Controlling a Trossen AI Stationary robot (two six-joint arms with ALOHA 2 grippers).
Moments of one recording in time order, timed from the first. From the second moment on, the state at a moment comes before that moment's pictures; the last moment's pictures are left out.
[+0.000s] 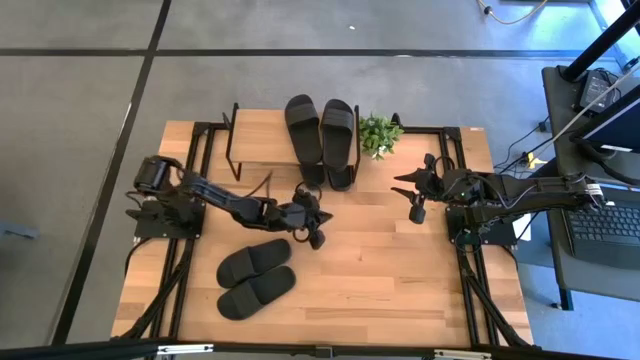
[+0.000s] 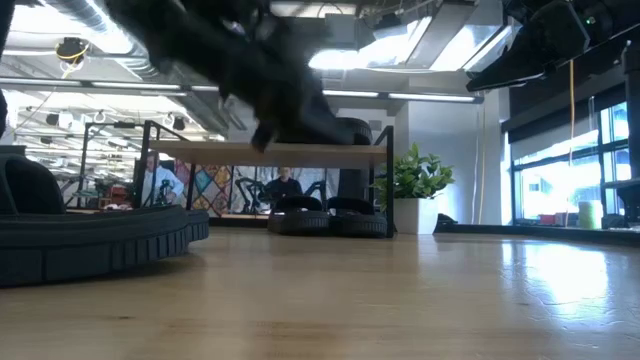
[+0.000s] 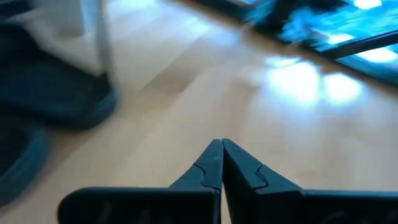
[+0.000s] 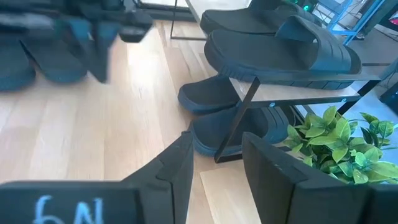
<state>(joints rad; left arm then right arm) -0.13 1.72 0.85 0.37 -0.40 -0.49 0.03 0.64 0.54 -0.33 0.37 -0.05</state>
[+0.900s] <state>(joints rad) -0.40 1.11 0.85 0.04 -0.22 -0.31 0.03 0.80 0.54 0.04 0.37 0.10</state>
